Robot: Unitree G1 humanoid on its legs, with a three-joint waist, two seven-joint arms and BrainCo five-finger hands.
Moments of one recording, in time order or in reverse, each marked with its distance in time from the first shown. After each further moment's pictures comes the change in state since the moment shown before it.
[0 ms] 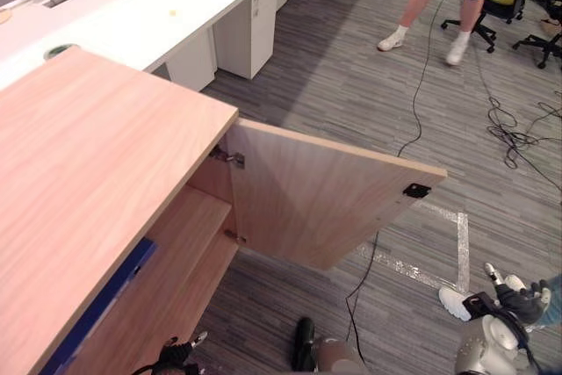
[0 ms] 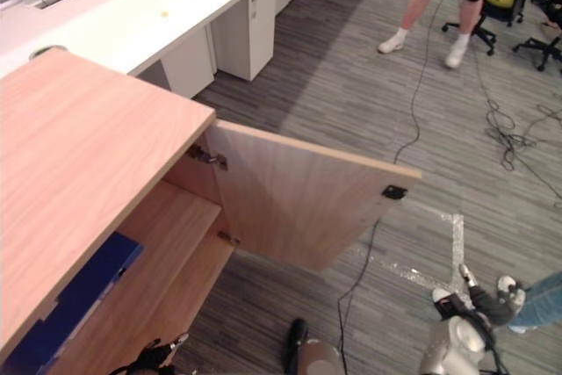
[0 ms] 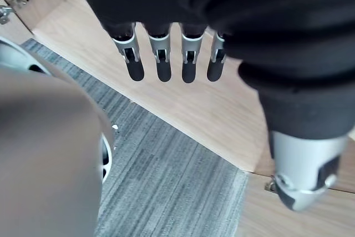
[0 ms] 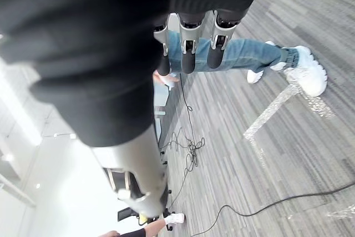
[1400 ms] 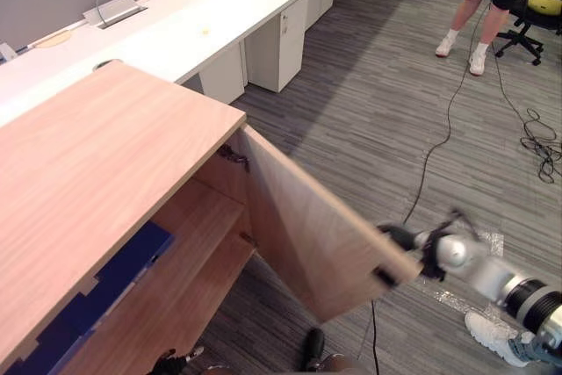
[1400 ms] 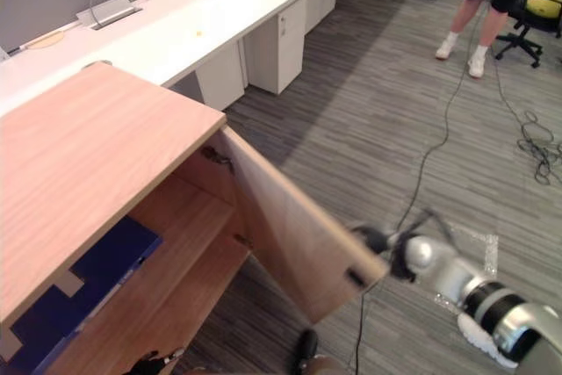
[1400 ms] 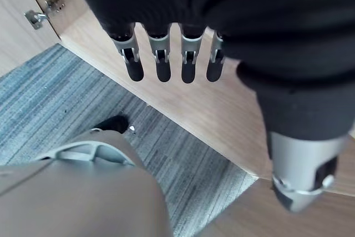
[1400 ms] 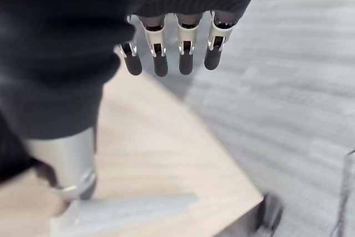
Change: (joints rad) left arm 0.018 0.067 -0.067 0.053 -0.005 -0.033 -0.091; right arm -0.416 -0.851 1.634 -0.174 -0.215 -0.051 0.765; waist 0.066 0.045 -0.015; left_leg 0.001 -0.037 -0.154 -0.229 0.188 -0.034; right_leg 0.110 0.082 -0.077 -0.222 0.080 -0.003
